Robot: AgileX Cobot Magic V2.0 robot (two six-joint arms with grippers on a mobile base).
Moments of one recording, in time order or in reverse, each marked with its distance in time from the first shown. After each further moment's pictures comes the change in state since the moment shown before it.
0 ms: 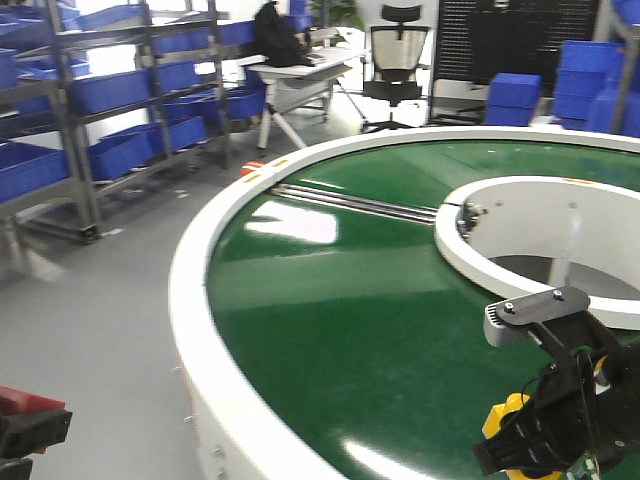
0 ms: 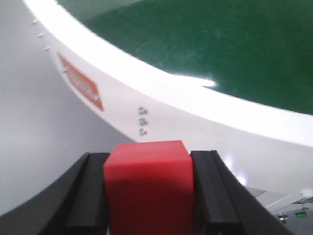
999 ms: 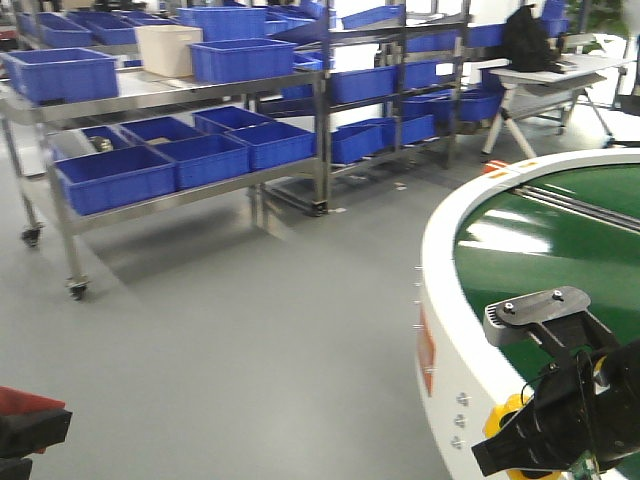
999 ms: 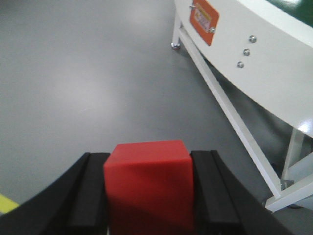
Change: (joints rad) left arm 0.000 0.000 0.000 0.000 0.000 0.000; right arm 0.000 0.000 0.000 0.001 0.000 0.000
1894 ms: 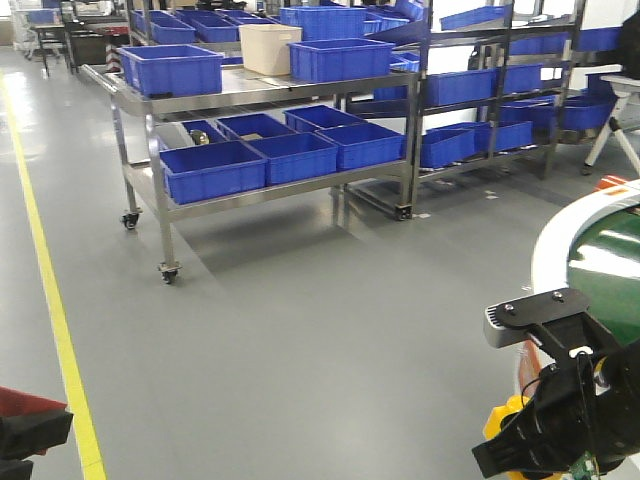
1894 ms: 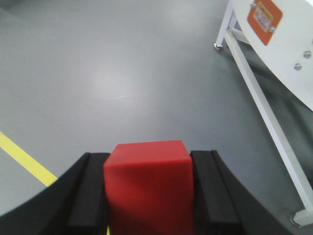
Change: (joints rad) left arm 0.000 0.000 0.000 -0.001 0.003 0.000; right arm 0.000 0.000 0.000 0.000 0.007 0.000
